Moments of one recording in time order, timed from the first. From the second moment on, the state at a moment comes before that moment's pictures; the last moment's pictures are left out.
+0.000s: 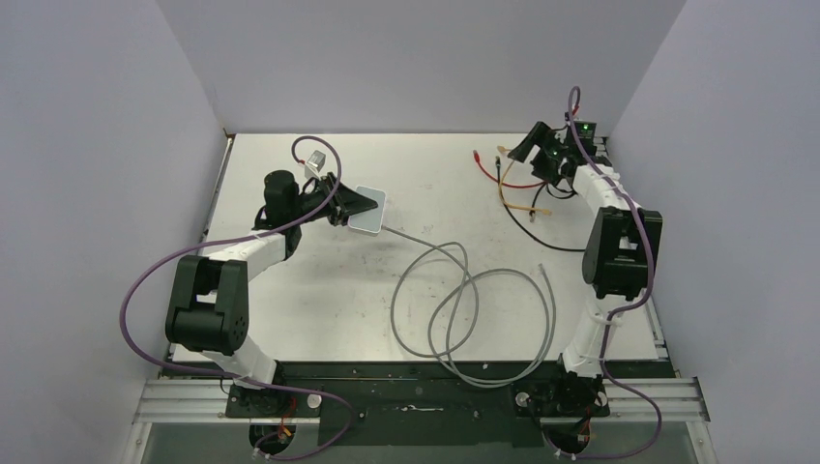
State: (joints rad) left arm -0.14 1.62 0.87 0.53 0.93 -1.17; right arm -0.08 2.04 1.63 -0.23 -0.35 0.52
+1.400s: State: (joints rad) left arm -0.14 1.68 0.87 0.66 0.95 -1.25; right arm 0.29 1.93 1.44 -0.13 -0.92 0.51
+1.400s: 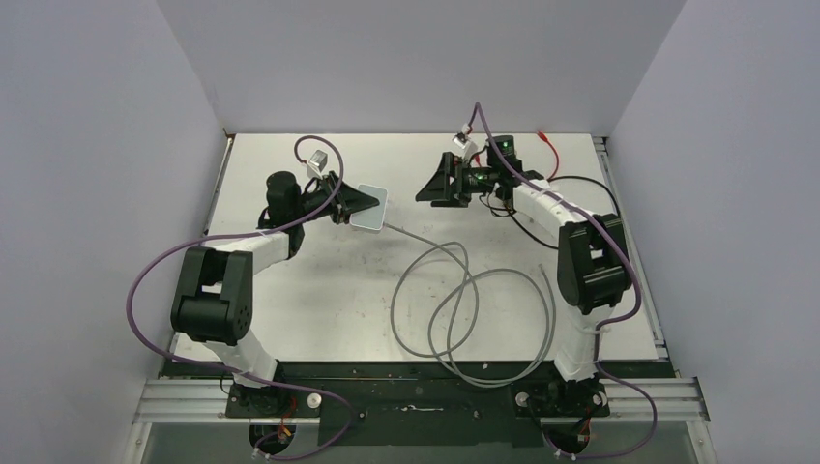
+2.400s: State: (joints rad) left arm -0.14 1.70 0.87 0.72 0.95 -1.29; right arm 0.44 1.96 1.44 -0.01 -1.11 0.57
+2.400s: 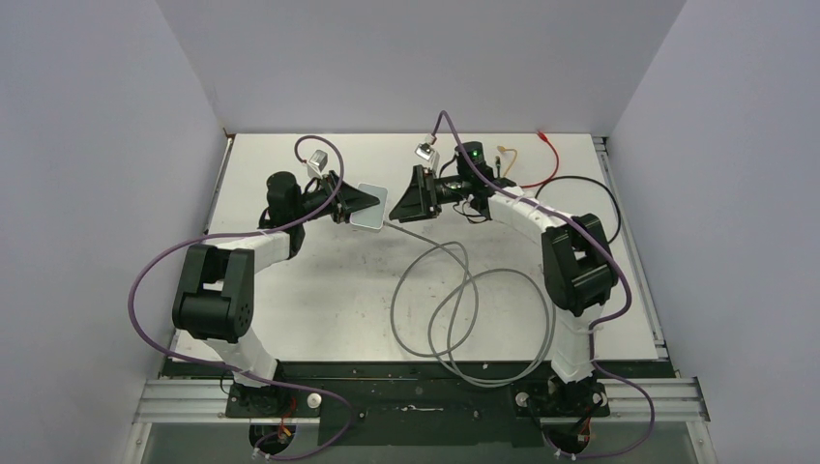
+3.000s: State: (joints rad) left arm -0.14 1.70 0.88 0.71 0.95 -1.29; right arm 0.48 1.96 1.44 0.03 -1.13 0.63
